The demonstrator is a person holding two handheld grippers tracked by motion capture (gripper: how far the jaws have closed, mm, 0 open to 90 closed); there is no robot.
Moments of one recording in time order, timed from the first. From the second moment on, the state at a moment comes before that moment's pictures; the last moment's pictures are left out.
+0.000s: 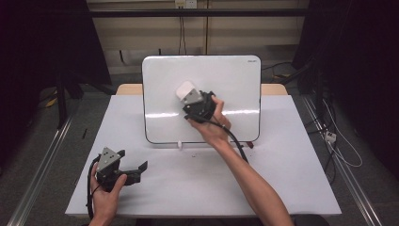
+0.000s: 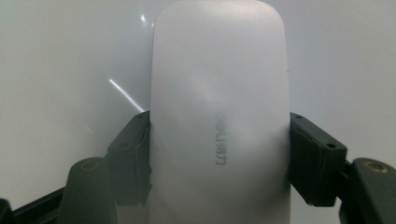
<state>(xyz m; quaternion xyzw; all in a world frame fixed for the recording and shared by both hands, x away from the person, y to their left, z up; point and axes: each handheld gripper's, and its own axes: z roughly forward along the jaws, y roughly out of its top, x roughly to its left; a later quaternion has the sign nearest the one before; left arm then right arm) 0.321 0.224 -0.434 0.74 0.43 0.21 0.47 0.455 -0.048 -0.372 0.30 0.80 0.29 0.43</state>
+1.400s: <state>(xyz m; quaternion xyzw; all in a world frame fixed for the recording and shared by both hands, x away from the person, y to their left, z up) 0.321 0.227 -0.436 0.74 0.44 0.21 0.46 0.499 -0.104 -0.316 0.41 0.72 0.31 0.45</state>
